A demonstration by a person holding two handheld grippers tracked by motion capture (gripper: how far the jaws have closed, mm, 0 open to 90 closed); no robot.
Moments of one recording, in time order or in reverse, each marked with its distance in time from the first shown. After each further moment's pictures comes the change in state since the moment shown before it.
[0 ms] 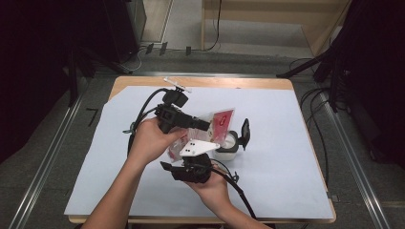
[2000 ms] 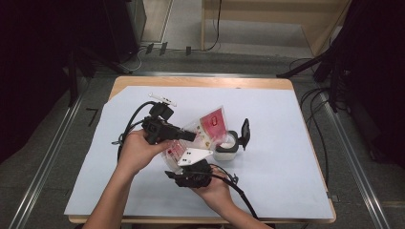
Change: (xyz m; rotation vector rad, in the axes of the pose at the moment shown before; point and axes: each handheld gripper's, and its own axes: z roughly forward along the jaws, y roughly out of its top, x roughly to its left) left arm 0.027 -0.040 -0.006 0.008 -0.024 0.015; right arm -0.009 -0.030 0.016 0.121 -0.002 -0.118
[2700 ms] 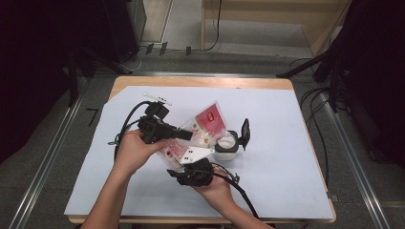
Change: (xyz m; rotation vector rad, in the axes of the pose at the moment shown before) left arm 0.006 -0.003 -0.007 -0.017 -0.003 -0.019; right arm -0.006 -0.003 0.000 0.008 -0.014 0.020
